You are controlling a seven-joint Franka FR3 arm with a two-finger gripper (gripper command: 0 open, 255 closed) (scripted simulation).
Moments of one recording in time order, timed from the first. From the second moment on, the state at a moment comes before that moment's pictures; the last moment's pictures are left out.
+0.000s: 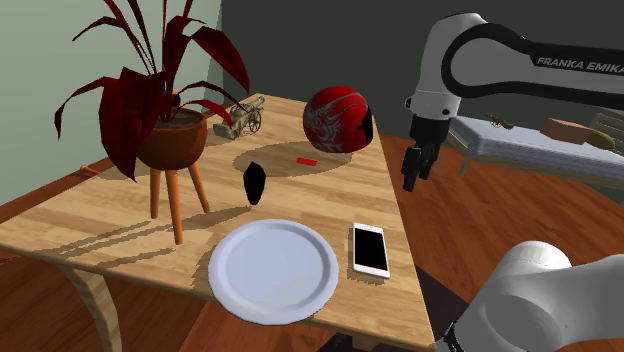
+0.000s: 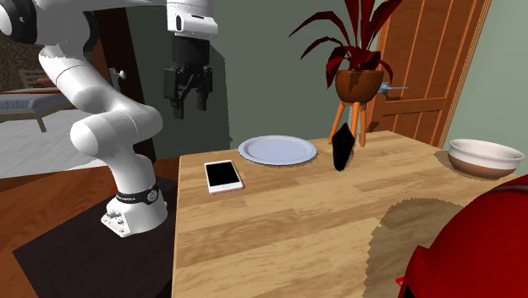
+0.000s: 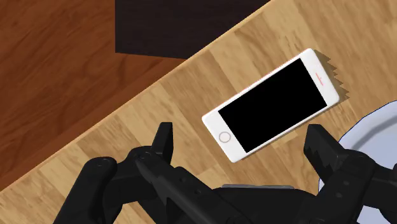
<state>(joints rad) 0.01 -0.80 -0.03 -2.41 -0.05 1.48 -0.10</state>
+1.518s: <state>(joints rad) 0.14 -0.21 0.02 -2.18 0.22 2.03 -0.10</state>
